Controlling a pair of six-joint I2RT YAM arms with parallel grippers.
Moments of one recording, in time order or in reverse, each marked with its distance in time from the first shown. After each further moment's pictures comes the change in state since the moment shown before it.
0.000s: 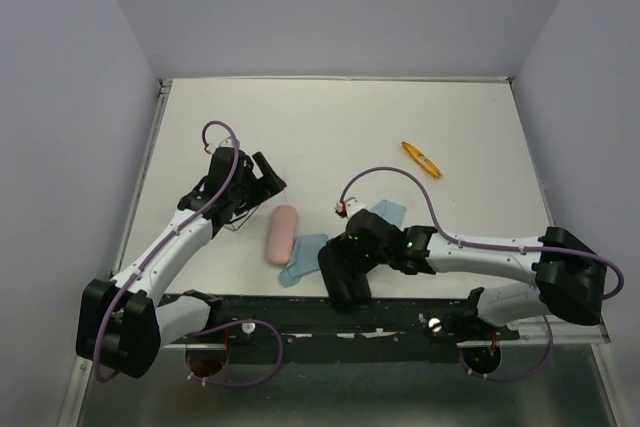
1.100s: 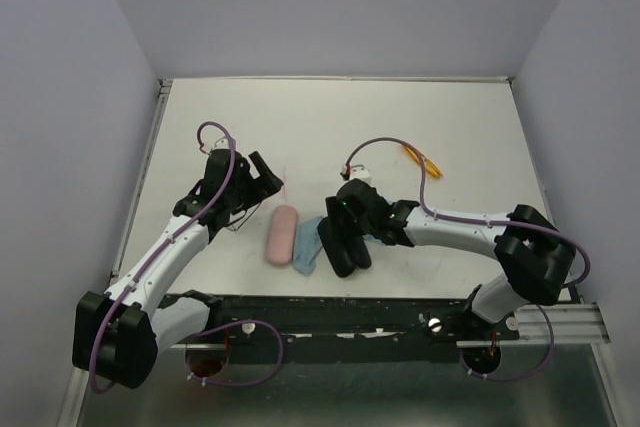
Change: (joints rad) left arm 0.000 -0.068 -0.011 -0.004 -0.040 0.020; right arm -0.145 0.211 0.164 0.079 0.149 0.124
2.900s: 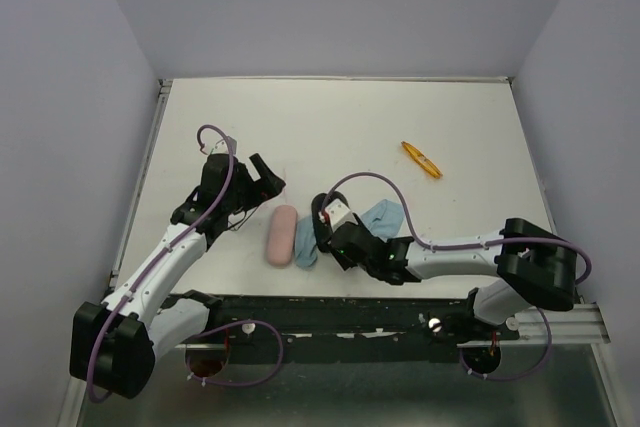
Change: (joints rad) left arm 0.000 -0.054 -0.051 0.073 0.050 0.029; right arm 0.237 -0.048 -0.180 0.162 0.209 -0.365
